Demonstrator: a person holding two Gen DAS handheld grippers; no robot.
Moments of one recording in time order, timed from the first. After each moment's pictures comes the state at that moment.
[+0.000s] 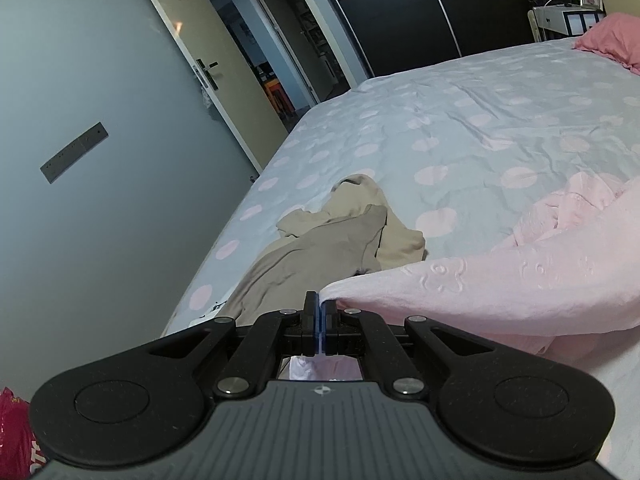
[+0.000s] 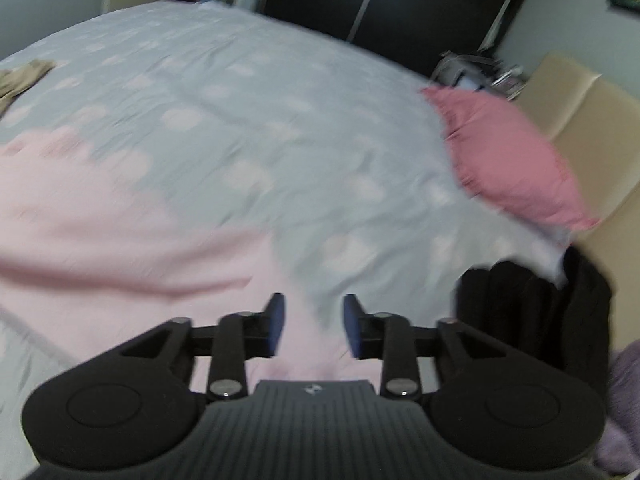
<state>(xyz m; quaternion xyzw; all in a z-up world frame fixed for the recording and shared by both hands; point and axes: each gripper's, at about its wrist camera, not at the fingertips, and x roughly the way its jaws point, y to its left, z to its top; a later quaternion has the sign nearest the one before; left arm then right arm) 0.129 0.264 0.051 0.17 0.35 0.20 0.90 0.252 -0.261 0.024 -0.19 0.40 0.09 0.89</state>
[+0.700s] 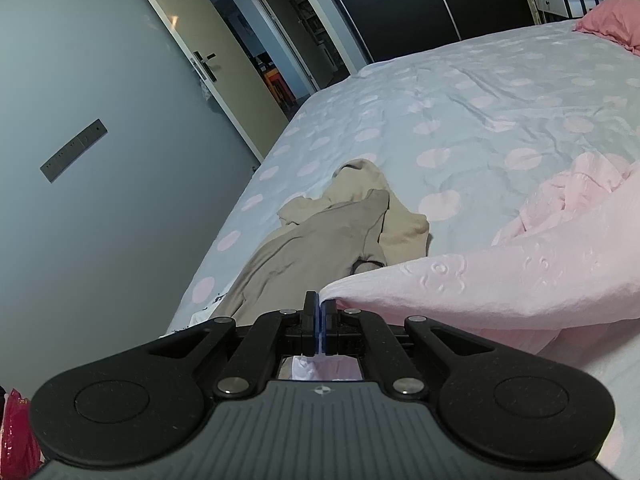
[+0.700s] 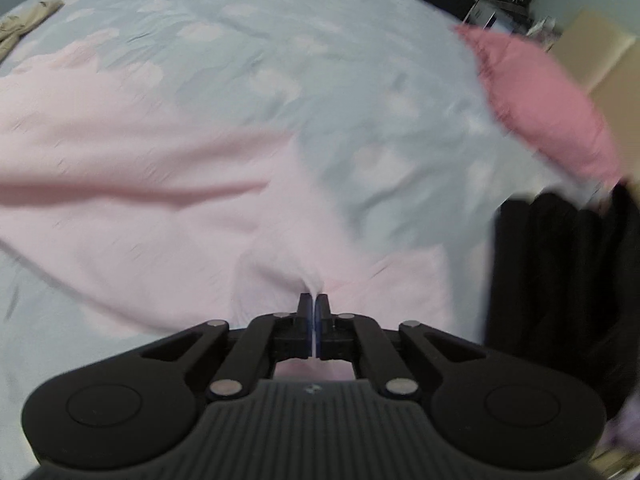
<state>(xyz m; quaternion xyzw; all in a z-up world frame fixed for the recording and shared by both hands) 0.137 0.263 0.039 0.19 0.37 0.21 0.89 0.269 -0.272 -0.005 -0.22 0.46 0.08 0.85</state>
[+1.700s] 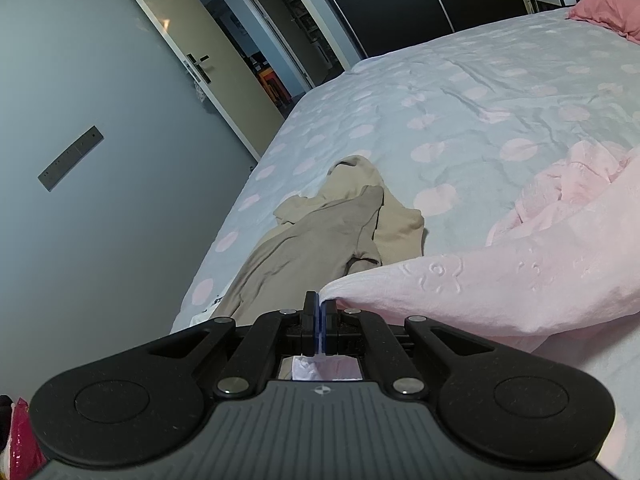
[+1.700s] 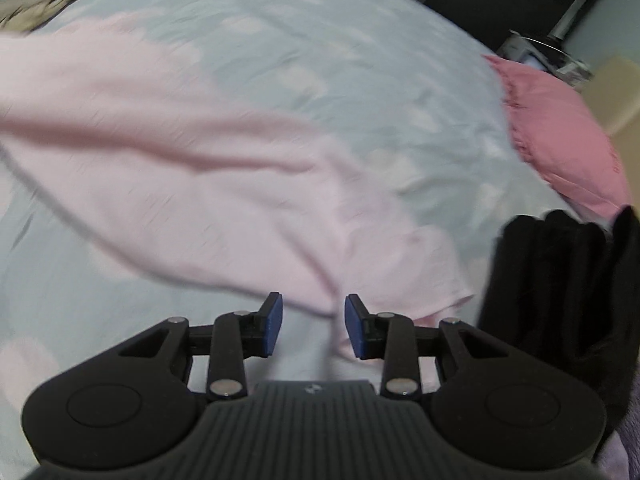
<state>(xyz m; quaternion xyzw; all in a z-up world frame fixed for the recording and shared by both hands) 0.140 0.258 0.035 0.20 0.37 0.21 0.88 0.226 -0.289 -0.025 -0.27 0.45 0.16 0.84</state>
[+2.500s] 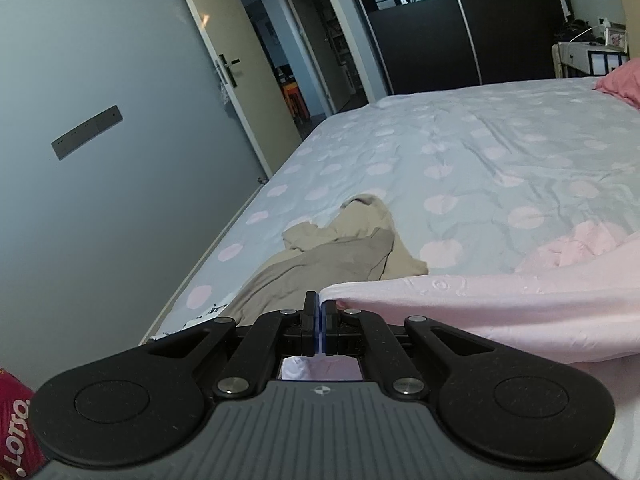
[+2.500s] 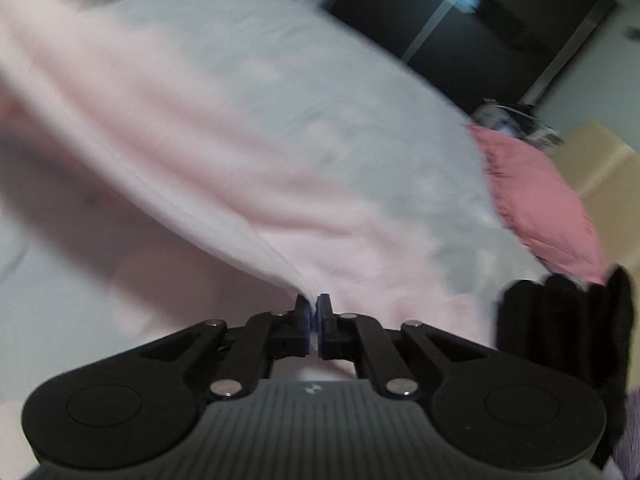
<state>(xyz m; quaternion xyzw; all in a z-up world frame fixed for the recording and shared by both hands) 0.129 0.270 0.074 0.12 0.32 0.22 0.91 0.208 -0.232 -0.034 -0.29 0.33 0.11 0.89</state>
